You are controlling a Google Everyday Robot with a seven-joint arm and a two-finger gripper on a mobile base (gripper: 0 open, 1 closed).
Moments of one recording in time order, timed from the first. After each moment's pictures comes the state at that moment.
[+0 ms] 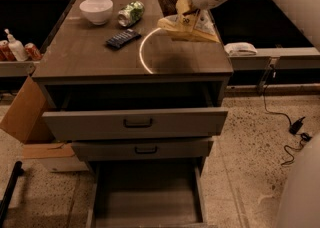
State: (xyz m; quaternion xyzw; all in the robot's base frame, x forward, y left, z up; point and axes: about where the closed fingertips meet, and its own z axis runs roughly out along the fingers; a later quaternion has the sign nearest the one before) arm 0.757 -0.093 0.956 -0.22 0.88 0.12 0.41
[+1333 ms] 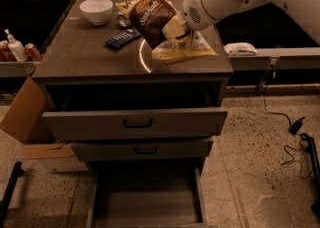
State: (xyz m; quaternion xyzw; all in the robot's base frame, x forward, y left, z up) arm 0.668 -0.045 0.940 -0.41 0.81 0.15 0.39
